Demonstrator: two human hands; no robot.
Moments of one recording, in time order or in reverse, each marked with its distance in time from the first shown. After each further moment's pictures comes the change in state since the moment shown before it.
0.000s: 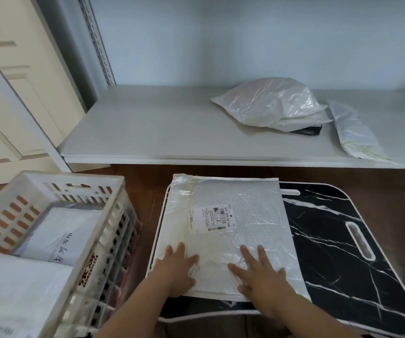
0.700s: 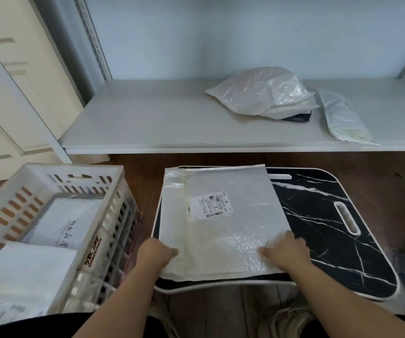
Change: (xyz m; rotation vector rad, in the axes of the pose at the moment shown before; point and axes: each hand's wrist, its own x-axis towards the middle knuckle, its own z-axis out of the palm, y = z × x) left_hand -0.025 -0.007 0.007 -0.803 0.290 -0.564; right_hand -0.015 0.042 -0.006 0.609 0.255 0.665
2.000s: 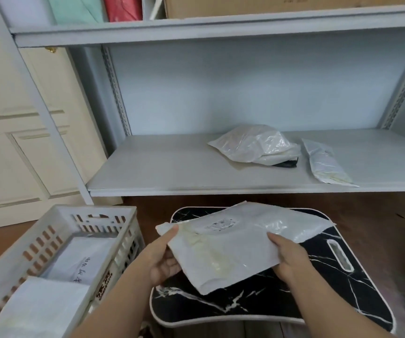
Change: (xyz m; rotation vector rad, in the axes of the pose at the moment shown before) left_hand -0.077 0.040 -0.063 -1.191 -0.385 0.077; right_hand -0.057 -0.032 -0.074 1.658 -0.224 0.009
